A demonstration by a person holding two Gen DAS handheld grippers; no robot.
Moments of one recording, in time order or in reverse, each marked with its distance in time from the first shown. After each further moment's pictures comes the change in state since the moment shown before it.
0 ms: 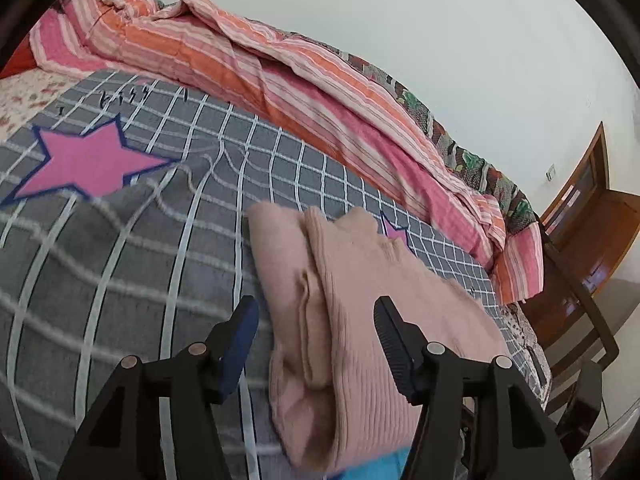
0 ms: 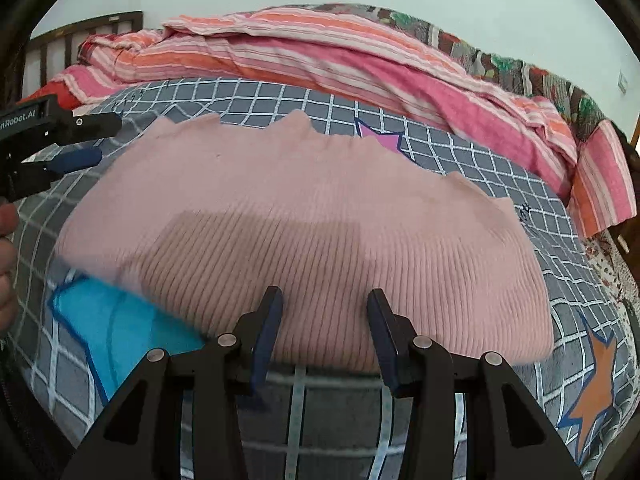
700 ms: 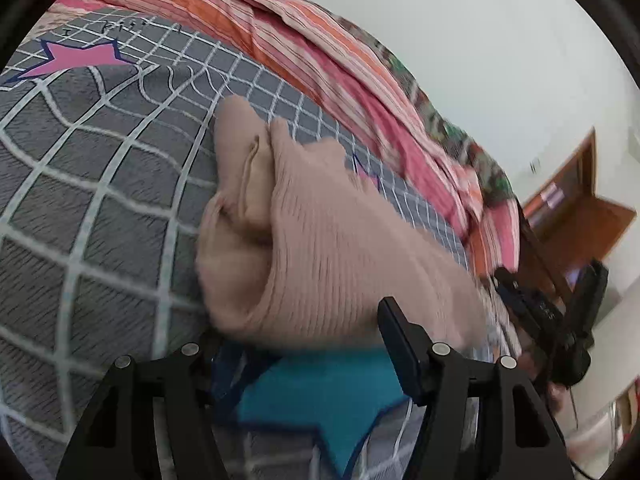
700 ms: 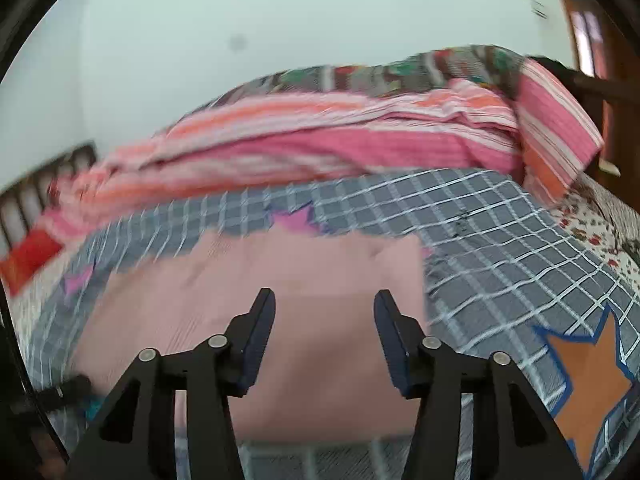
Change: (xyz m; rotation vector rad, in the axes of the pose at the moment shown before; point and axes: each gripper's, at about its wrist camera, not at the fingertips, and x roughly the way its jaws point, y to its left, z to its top) left arm 0.007 -0.019 -0.061 -0.095 0.075 -0.079; right arm -0.012 -0.161 0.035 0.438 -0.194 0.051
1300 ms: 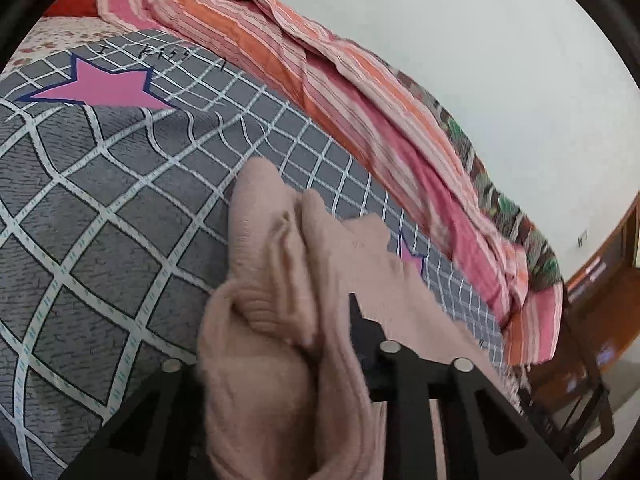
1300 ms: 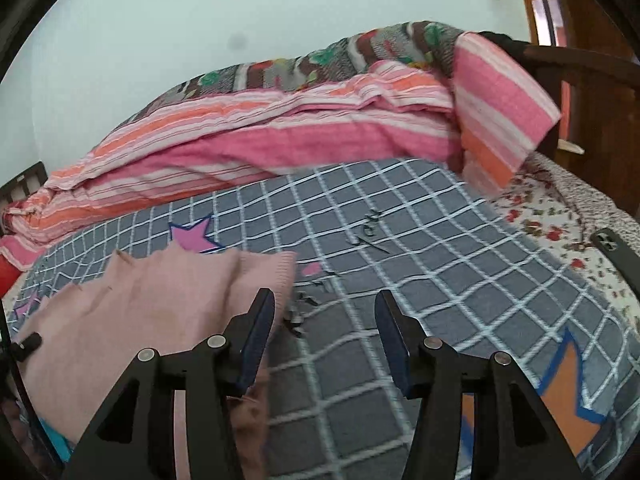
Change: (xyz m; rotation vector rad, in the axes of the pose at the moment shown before) left arm 0.034 -0.014 0.040 -0.143 -0.201 0.175; right arm 0.026 -0.093 0.004 0.023 0.007 -0.130
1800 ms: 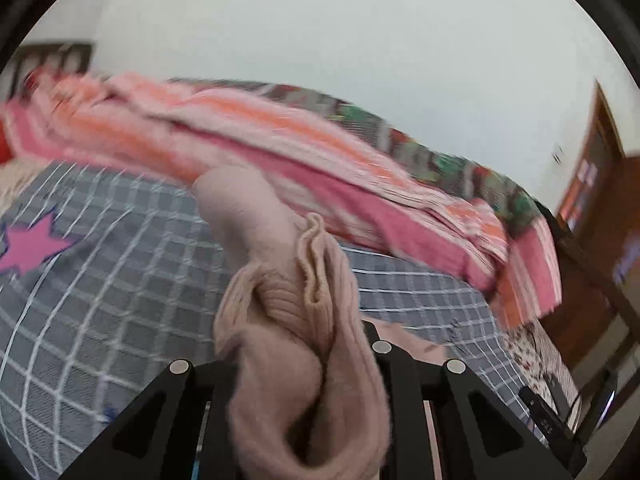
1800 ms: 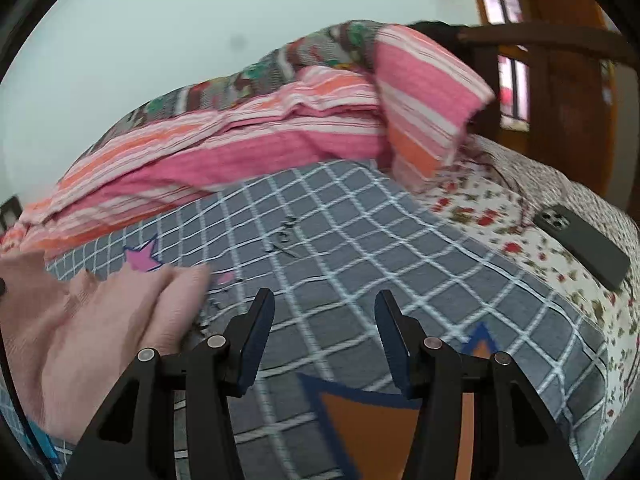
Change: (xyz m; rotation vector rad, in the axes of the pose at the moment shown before) left arm -0.004 -0.185 -0.010 0.419 -0.048 0.000; right arm -0.016 -0.082 0.001 0.142 -0.013 -0.098
